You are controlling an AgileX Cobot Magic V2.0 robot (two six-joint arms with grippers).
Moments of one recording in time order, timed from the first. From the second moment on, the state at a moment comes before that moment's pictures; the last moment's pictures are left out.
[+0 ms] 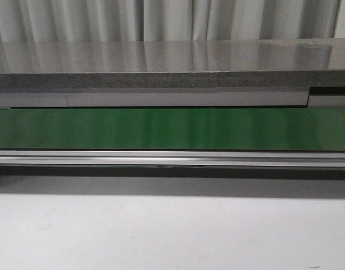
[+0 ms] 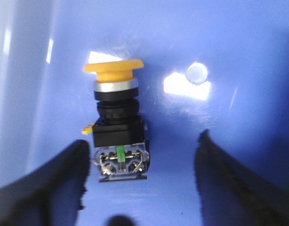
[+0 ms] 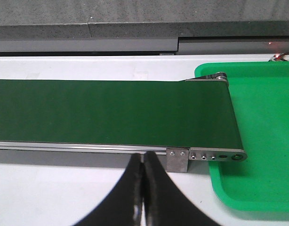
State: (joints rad) left arm 0.36 1.98 -1.52 -0.04 0.90 0.21; right arm -0.02 0.29 -0.58 0.07 0.74 0.05
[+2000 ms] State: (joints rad) left arm -0.08 0.52 -0.59 -0.25 0.55 0.21; right arm -0.02 0.29 -0.58 0.07 0.74 0.04
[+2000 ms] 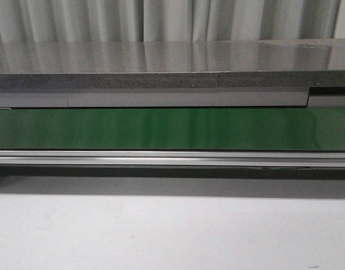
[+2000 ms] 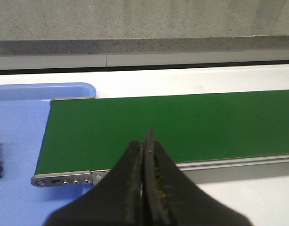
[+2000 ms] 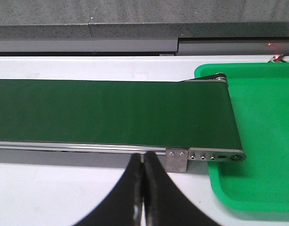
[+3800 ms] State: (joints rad) left arm -0.03 -0.01 0.00 -0.03 -0.01 0.03; right arm -0.02 0.29 -0.58 0.03 0.74 0.04
